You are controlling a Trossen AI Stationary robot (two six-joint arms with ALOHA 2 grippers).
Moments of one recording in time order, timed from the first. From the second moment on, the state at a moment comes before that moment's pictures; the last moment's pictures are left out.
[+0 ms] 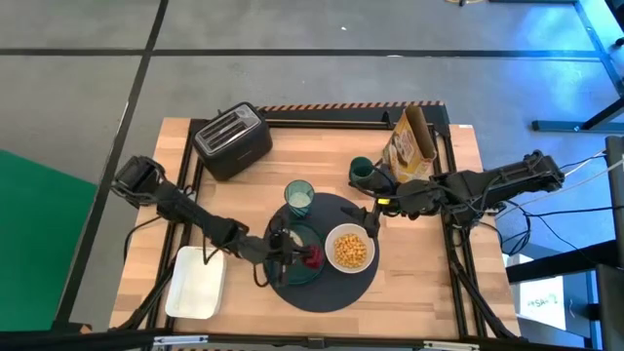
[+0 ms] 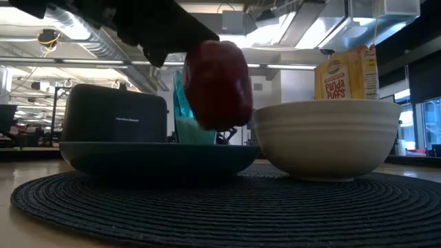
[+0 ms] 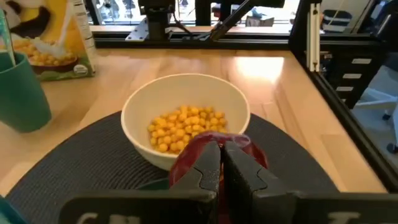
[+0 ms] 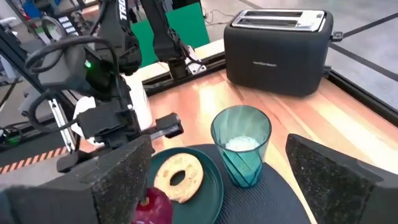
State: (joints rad) left arm -0.46 1.64 0.78 0.48 -0.48 -0.20; right arm 0.29 1.24 1.22 -0.42 0.43 0.47
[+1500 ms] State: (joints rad) left arm -0.31 1.27 0.98 0.34 -0.49 -0.18; right arm 0.12 1.31 1.22 -0.89 0.38 0.81
